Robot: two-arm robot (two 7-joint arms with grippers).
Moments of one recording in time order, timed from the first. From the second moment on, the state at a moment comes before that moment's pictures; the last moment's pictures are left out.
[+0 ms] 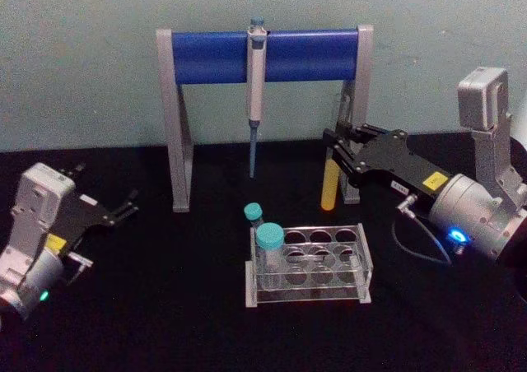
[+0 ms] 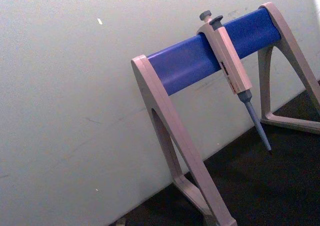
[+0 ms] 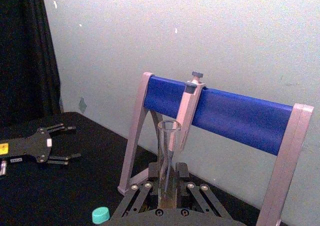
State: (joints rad) left arm -0.20 0.60 0.45 -1.41 -0.25 -0.12 0.03; right arm 0.26 0.48 -0.35 -1.62 0.48 0.08 0.40
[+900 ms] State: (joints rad) left arm -0.20 0.60 0.45 -1.41 -0.25 -0.12 0.03; right arm 0.24 0.47 -0.35 -1.63 0.51 0.06 0.45
